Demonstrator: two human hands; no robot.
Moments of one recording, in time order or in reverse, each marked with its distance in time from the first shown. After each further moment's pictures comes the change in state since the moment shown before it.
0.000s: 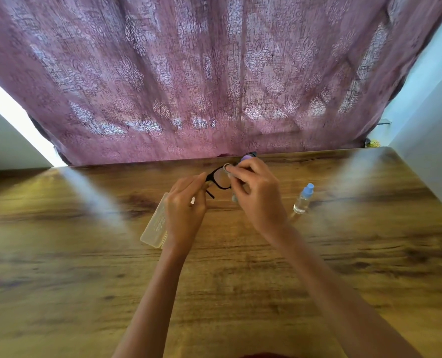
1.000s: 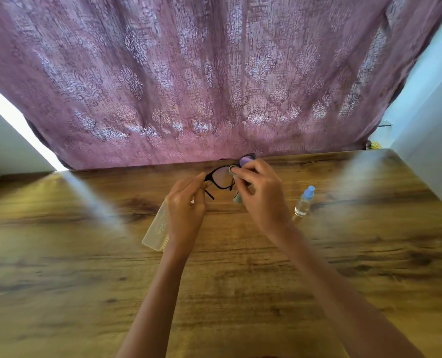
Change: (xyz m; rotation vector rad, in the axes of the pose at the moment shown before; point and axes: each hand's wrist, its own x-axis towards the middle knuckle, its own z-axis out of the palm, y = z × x) left_hand 0.007 0.007 -0.003 0.043 -0.027 -0.058; right_hand 0.003 0.004 -0.005 -0.015 -0.024 0.028
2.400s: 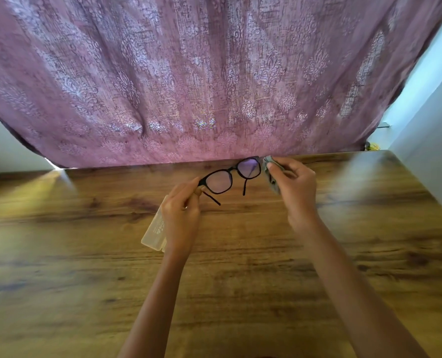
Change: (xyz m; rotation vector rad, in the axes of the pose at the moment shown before) left_hand -0.012 -0.004 -0.002 -0.137 0.054 -0.182; right_hand 0.003 0.041 -0.020 0.509 0.199 0.730
